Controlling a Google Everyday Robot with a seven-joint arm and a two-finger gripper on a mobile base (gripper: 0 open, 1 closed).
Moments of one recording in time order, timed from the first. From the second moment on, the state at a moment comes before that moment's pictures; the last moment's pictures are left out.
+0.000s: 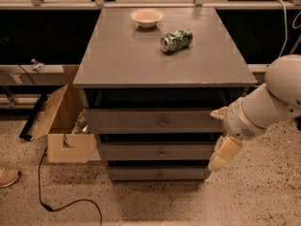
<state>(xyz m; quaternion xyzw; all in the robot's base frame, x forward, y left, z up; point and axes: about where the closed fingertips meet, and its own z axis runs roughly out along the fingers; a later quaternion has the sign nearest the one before) 0.465 -0.178 0.752 -0.60 0.77 0.12 0.19</state>
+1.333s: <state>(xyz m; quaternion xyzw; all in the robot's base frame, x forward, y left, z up) 0.607 -0.187 0.683 -0.68 0.71 0.01 0.19</state>
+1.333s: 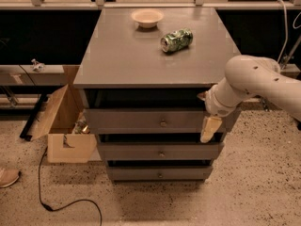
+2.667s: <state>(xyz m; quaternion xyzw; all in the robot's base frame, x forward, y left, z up) 0.619 -0.219 0.635 -0.65 0.74 0.02 0.17</state>
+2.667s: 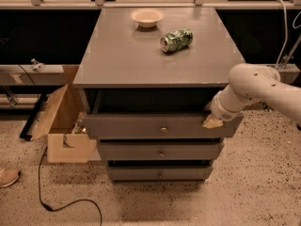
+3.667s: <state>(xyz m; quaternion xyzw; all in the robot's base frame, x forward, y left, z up) 0.620 -0.219 0.642 -0.65 0.74 0.02 0.17</state>
